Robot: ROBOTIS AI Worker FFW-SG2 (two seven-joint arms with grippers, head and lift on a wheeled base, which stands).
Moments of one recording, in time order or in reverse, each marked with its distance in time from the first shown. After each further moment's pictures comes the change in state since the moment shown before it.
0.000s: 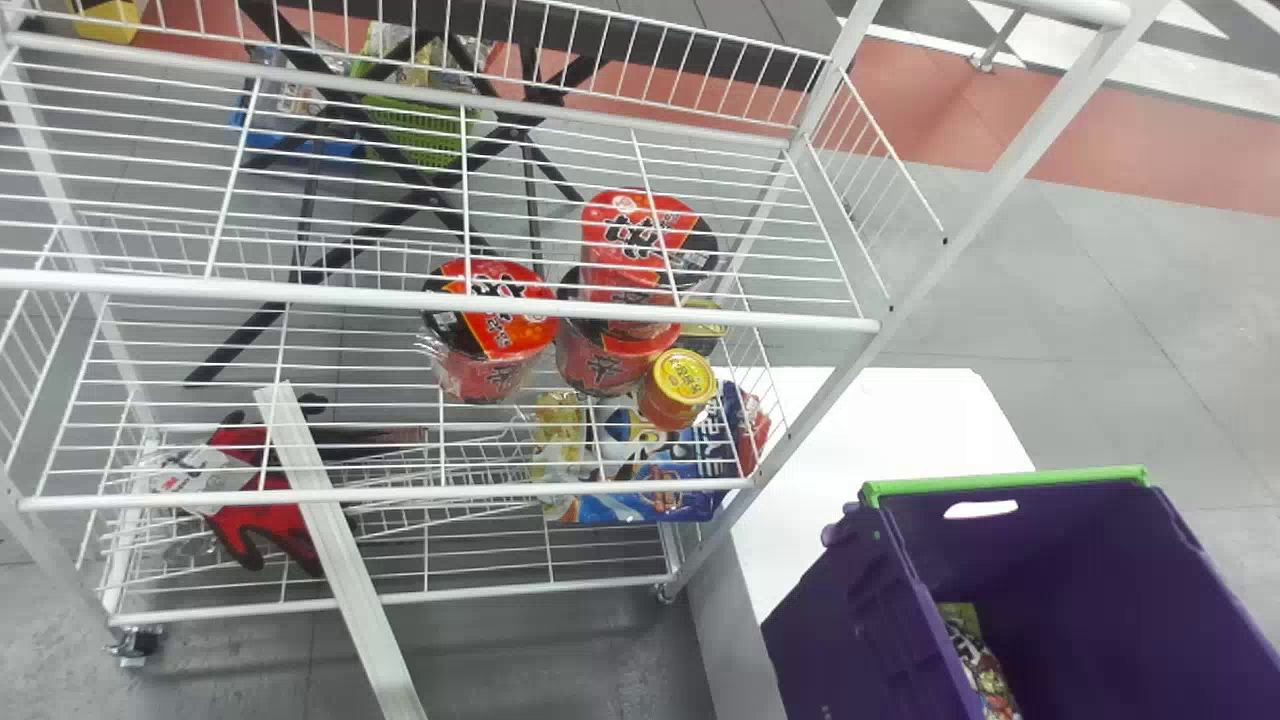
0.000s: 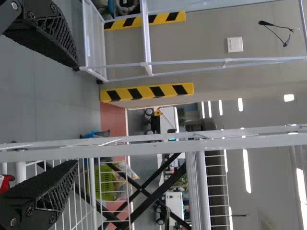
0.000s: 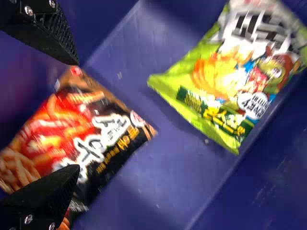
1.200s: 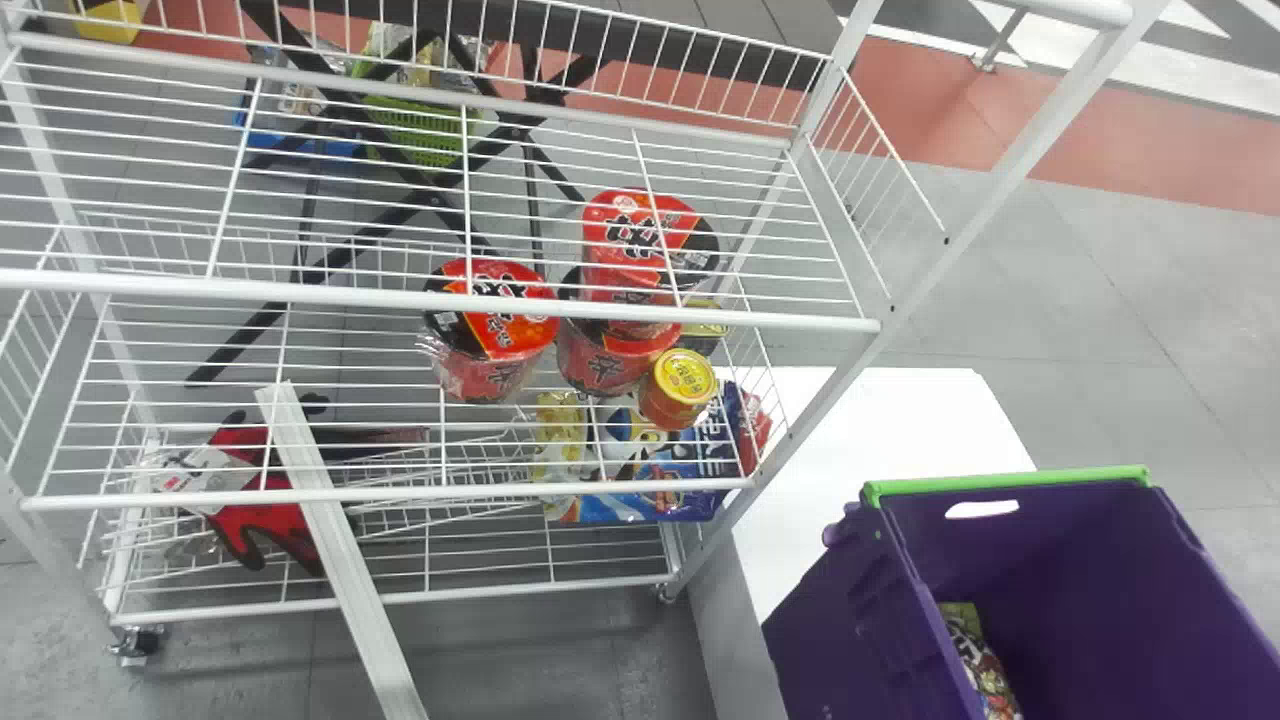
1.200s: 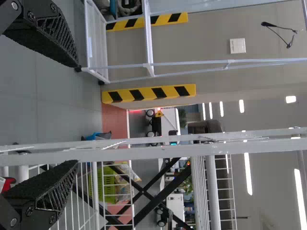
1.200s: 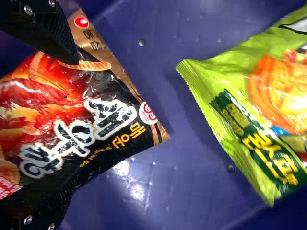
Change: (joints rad) left arm -0.051 0.002 -0.008 0.076 0.006 -0.023 0.000; right arm -0.025 -0.023 0.299 0.228 0.311 -0.277 0.136
